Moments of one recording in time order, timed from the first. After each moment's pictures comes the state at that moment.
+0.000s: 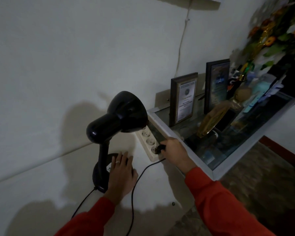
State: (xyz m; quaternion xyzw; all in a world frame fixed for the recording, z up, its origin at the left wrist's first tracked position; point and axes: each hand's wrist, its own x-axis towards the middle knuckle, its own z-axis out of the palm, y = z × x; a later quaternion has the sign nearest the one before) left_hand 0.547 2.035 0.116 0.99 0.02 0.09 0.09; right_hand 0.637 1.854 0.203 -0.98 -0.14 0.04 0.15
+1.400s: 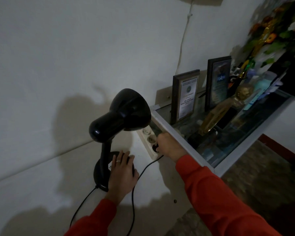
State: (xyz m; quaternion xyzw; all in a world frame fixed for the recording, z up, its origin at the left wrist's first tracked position) left_hand 0.546 2.040 0.108 0.99 0.00 0.09 0.13; right_hand 0.656 1.885 0.204 -0.98 -0.16 0.09 0.03
